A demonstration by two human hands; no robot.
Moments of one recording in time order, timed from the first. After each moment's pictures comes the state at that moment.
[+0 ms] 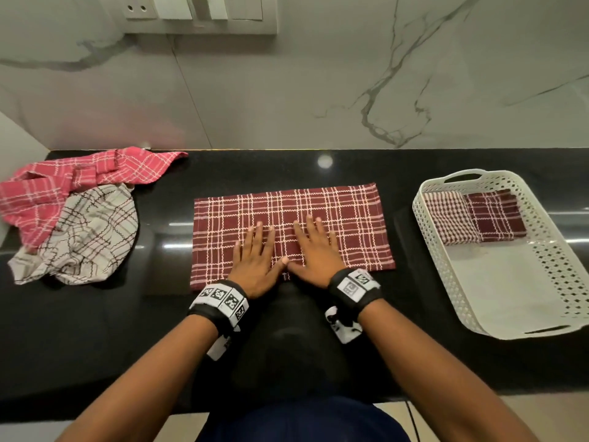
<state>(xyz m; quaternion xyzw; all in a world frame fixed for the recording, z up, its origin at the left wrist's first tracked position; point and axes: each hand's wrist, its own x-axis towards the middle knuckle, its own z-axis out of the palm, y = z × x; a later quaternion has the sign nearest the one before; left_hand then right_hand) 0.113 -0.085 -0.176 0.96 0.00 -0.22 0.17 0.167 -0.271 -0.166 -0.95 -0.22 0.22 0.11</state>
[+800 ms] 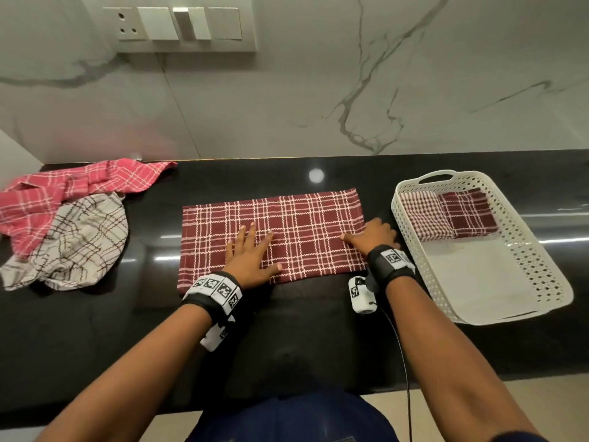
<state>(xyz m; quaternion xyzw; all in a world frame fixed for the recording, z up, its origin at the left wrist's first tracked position) 0.132 -0.100 -0.155 0.96 -0.01 -0.22 0.16 0.215 -0.382 -0.131 -0.95 0.20 0.18 0.18</state>
